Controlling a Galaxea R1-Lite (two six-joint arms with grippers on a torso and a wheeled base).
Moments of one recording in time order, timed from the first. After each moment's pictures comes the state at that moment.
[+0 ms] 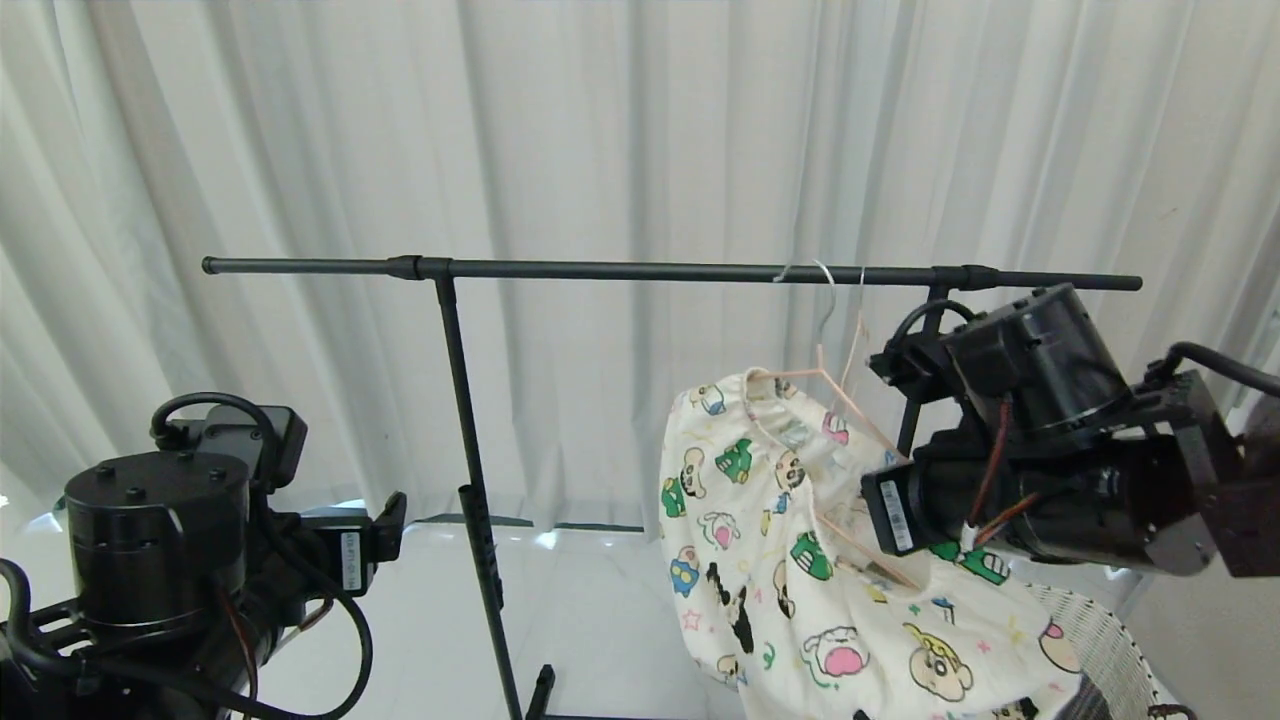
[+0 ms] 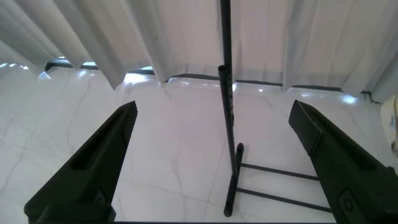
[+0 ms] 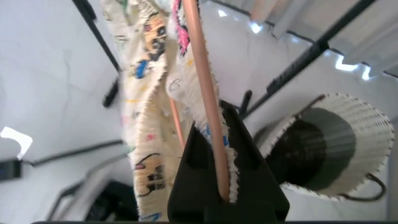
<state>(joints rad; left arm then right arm) -0.40 1.44 -0.34 -0.68 0.61 0.00 0.80 1.64 -1.10 0.17 -0.31 0.30</state>
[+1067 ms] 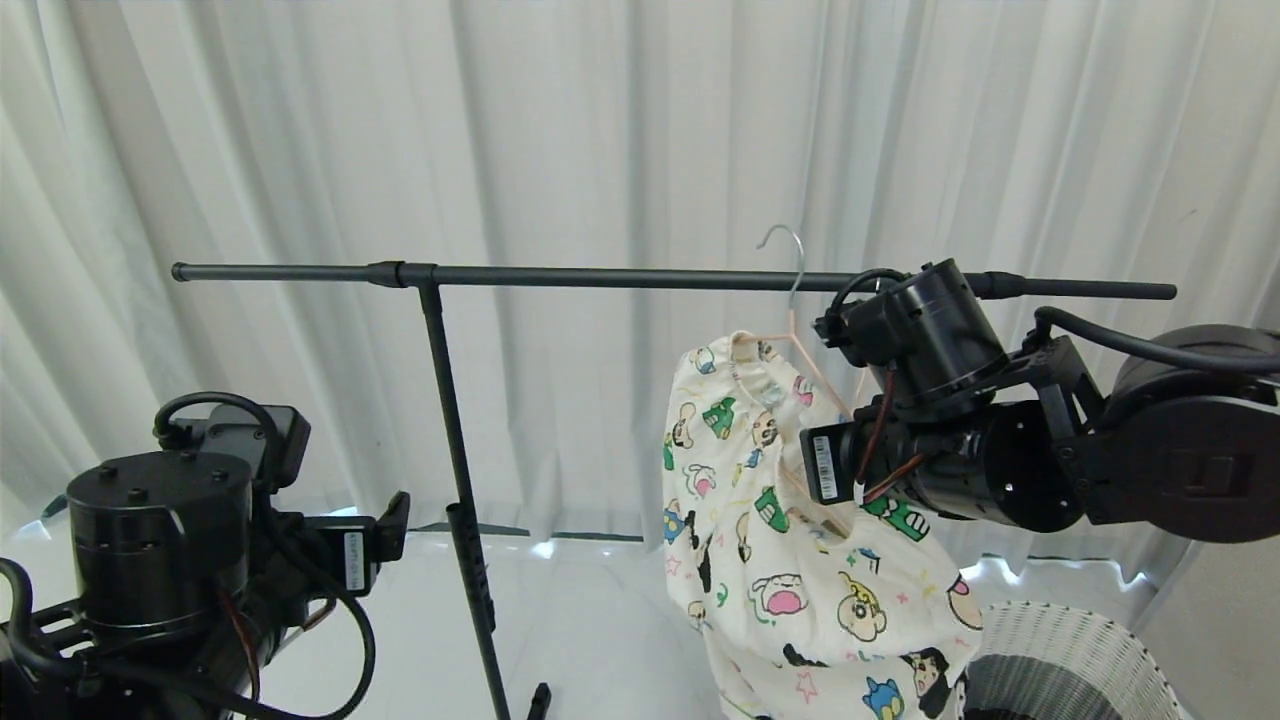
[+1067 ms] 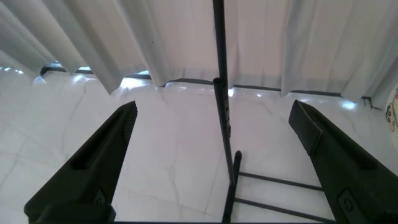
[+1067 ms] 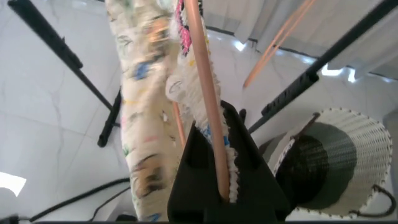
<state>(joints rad) -0.41 1.44 -0.34 -0.68 0.61 0.00 0.85 1.77 -1.27 0.21 -0.47 0.40</state>
